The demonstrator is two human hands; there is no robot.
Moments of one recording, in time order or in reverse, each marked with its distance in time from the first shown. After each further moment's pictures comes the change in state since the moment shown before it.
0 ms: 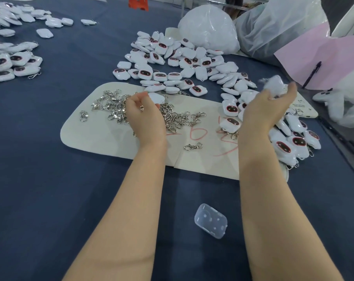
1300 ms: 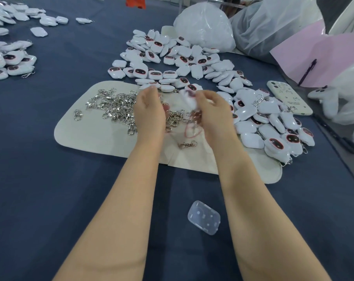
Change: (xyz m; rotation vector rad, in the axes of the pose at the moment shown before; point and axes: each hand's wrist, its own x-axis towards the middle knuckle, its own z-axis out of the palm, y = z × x) left_hand -0.003 -0.001 0.003 0.180 -0.255 0.062; right_hand -0.050 0.011 0.011 -0.131 -0.660 0.197
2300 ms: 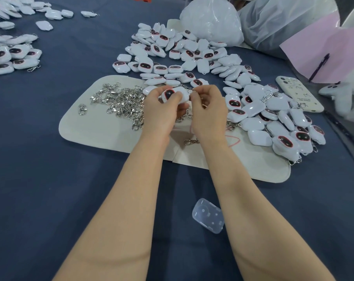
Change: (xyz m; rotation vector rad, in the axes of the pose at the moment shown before) left_hand 0.000 -0.002 0.004 -0.138 -0.137 -0.153; right_hand -0.009 0.018 0.019 -0.280 0.119 -0.364
